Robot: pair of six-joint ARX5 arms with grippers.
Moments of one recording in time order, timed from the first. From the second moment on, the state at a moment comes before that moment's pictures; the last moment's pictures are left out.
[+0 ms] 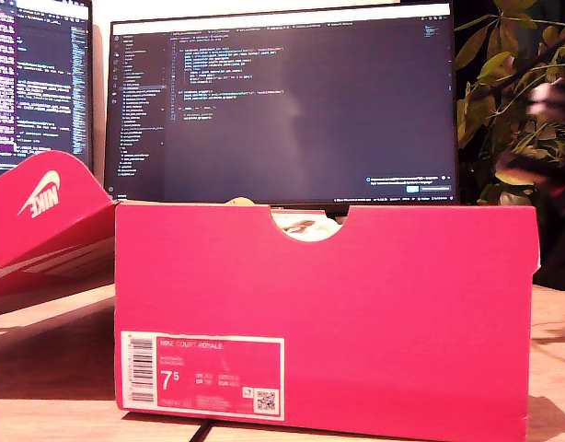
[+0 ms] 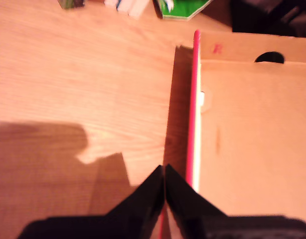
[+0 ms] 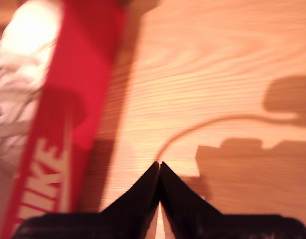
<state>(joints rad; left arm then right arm) 0.29 1.47 0.86 -0.36 0.59 -0.10 0.14 1.34 0.69 -0.28 -0.20 0.16</state>
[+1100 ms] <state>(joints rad) 0.21 1.72 0.94 -0.53 0.78 -0.03 0.25 1.49 0.78 -0.15 -0.21 0.16</state>
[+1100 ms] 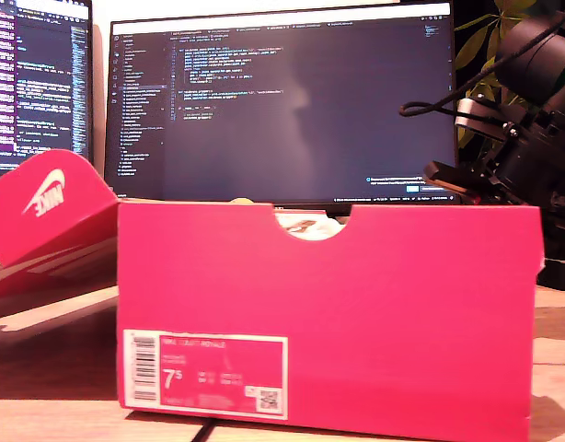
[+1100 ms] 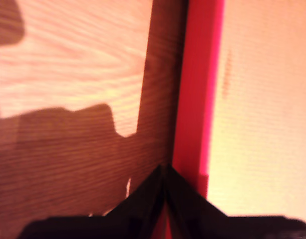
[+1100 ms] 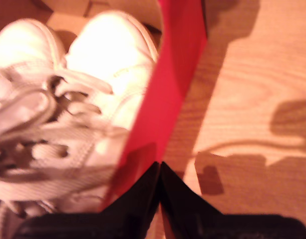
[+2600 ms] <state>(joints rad) 0.09 1.58 1.46 -0.85 1.06 0.04 0.35 1.50 0.78 -0.11 -0.20 0.18</state>
